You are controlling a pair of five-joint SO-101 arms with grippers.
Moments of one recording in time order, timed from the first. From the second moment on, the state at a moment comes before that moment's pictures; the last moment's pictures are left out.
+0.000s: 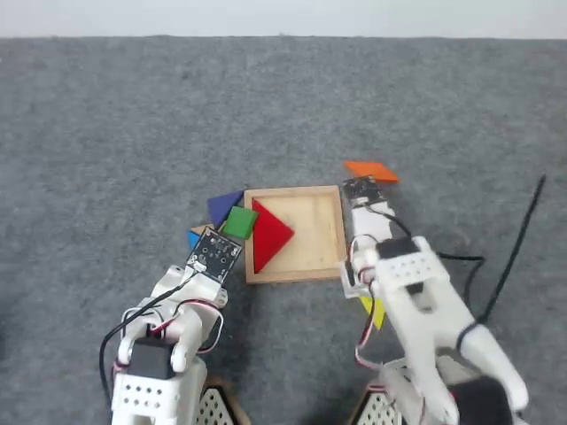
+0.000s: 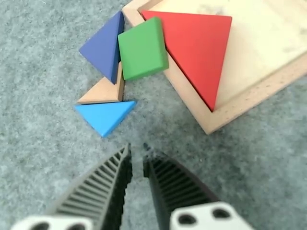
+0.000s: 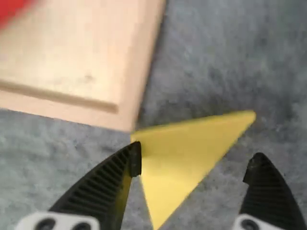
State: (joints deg) left arm 1.3 -103.1 96.9 72.0 -16.4; right arm -17.8 -22.4 59.2 53.5 -1.0
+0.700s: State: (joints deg) left arm 1.4 -103.1 96.9 72.0 -16.4; right arm -1.4 -13.0 48.3 58.3 3.0
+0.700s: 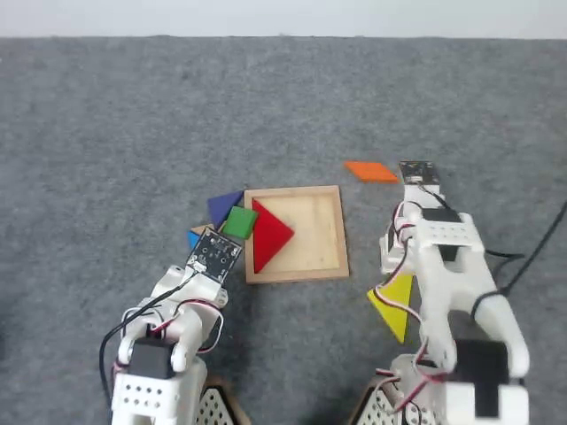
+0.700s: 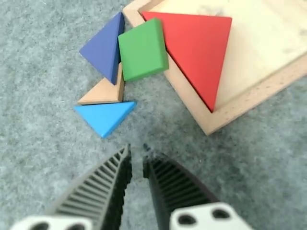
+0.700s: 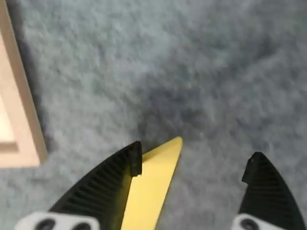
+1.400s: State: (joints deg) left arm 1.4 -103.1 96.9 72.0 -16.4; right arm -17.1 -22.5 58.9 61.5 11.1
